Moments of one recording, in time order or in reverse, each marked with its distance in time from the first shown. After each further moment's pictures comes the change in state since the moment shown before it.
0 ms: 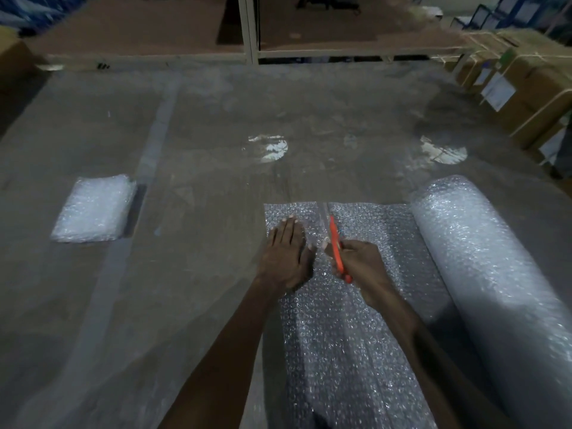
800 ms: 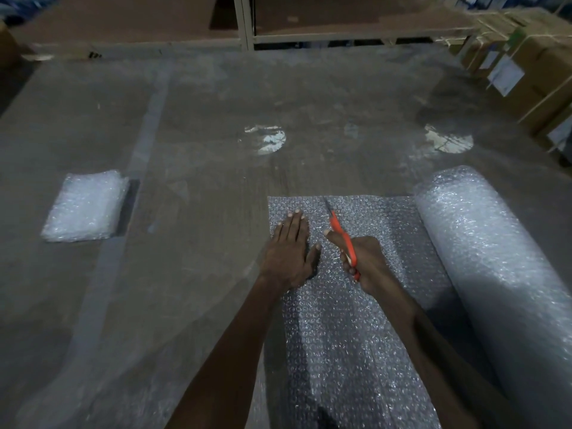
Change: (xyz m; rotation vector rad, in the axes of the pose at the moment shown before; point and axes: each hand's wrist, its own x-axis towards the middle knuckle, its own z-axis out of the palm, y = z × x) left_hand 0.006 0.007 0.007 0.050 -0.015 0.028; right_hand 0.023 0.003 -0.001 0.077 0.036 0.147
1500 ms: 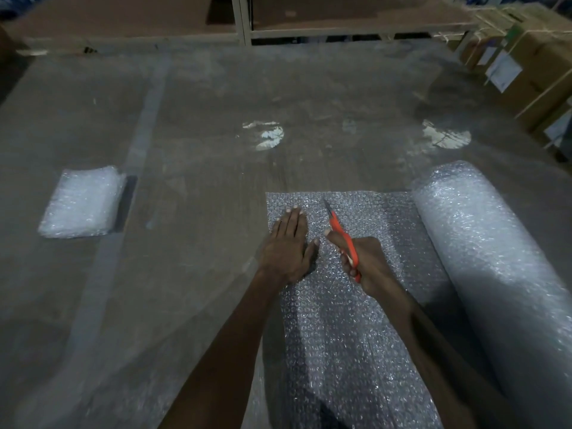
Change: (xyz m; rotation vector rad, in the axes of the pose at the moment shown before) left_hand 0.001 -0.002 0.001 0.017 -0.003 0.009; right_hand -0.010 0.005 -0.005 -0.020 -0.009 -0.009
